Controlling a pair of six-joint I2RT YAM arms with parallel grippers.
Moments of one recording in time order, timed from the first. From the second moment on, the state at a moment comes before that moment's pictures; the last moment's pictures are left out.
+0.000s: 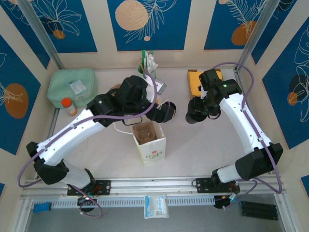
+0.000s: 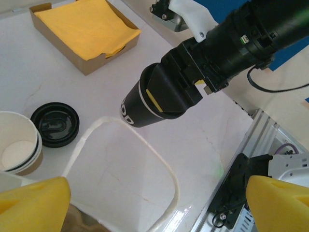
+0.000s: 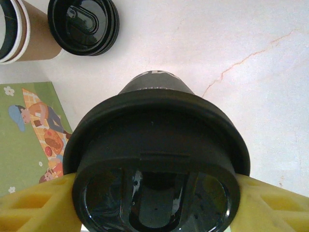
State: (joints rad) left arm -0.96 1.46 1.71 -0.84 0.12 -0.33; right arm 0.31 1.42 1.53 -1.38 -0.04 0.37
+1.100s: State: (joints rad) left arm -0.96 1.63 1.73 -0.63 0.00 -0.39; right arm 0.29 1.42 1.50 -1.35 -0.08 0.37
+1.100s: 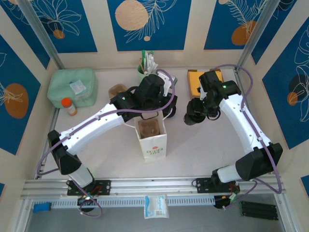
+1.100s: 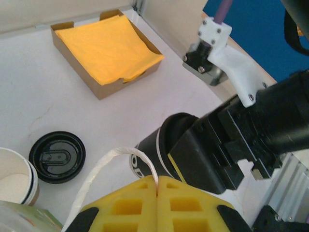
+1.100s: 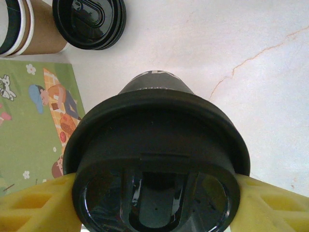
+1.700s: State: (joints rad) left arm -0.94 1.66 1.76 -0.59 -0.01 -0.39; right arm 0.29 1.42 1.58 -1.37 -0.08 0.37
